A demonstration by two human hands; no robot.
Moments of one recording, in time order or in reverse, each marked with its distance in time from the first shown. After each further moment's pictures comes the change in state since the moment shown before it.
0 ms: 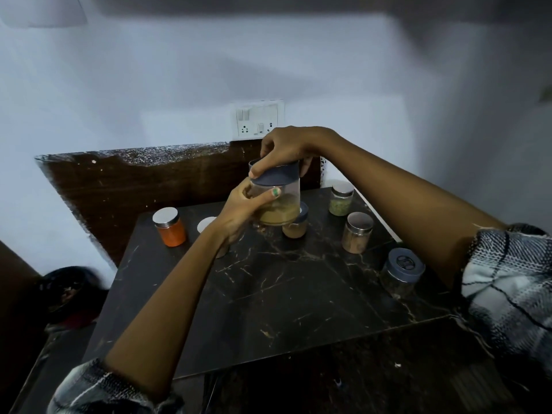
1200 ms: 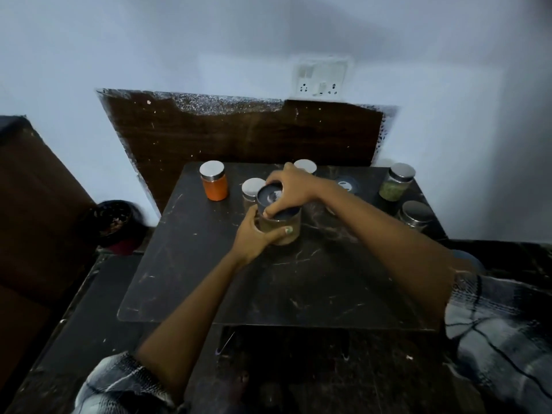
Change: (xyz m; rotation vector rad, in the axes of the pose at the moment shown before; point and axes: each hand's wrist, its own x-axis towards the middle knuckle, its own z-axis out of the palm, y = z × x) left_hand -0.082 -0.106 -0.074 0.274 0.286 -0.176; right_hand 0.068 -0.022 0.152 -0.202 -0.108 -0.190
